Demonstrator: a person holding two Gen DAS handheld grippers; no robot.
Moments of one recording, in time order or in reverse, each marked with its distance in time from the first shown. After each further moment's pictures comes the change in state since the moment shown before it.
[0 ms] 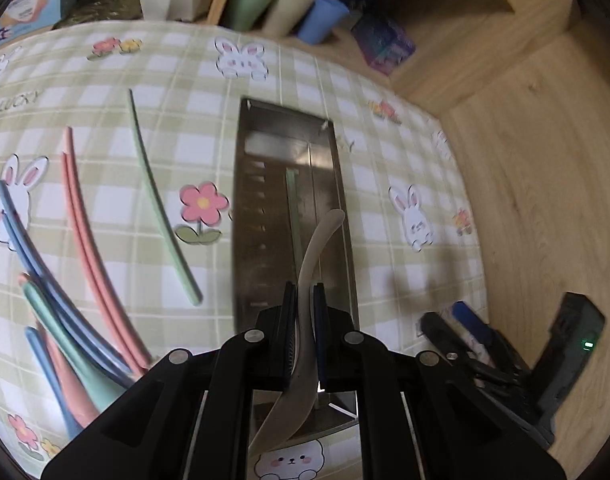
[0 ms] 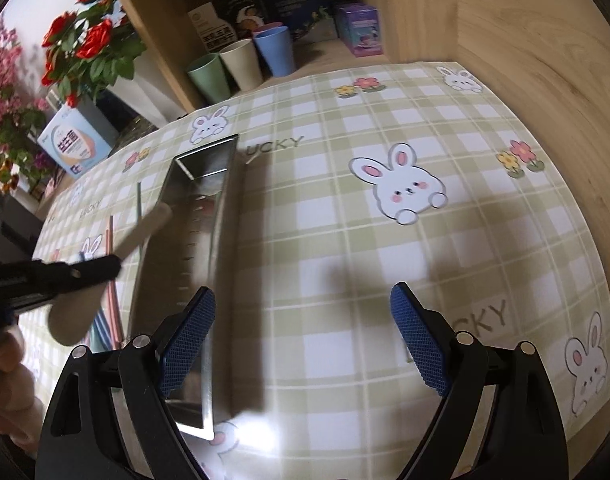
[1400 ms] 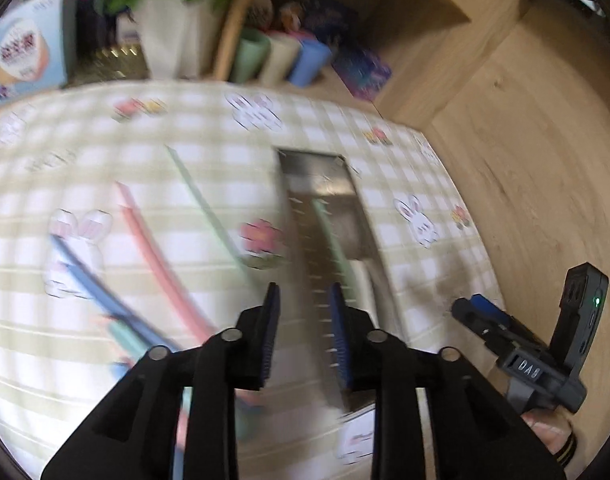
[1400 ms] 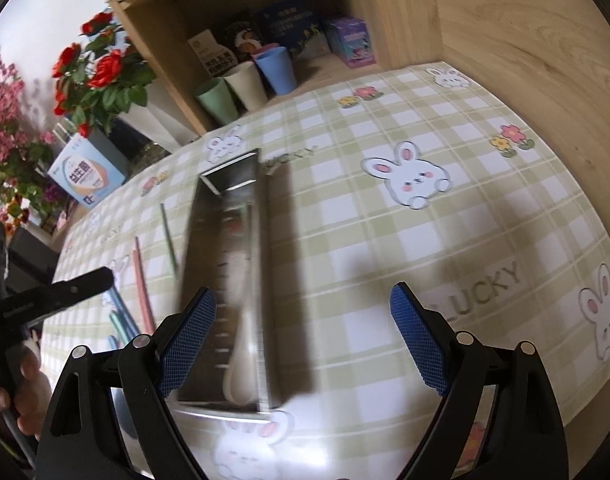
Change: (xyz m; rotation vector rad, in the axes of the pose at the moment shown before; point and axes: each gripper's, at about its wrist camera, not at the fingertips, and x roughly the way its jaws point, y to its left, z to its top) left arm -0.071 0.049 -0.015 0.178 -0.165 0.011; right arm -0.023 0.039 -0.023 0.078 -0.082 0.055
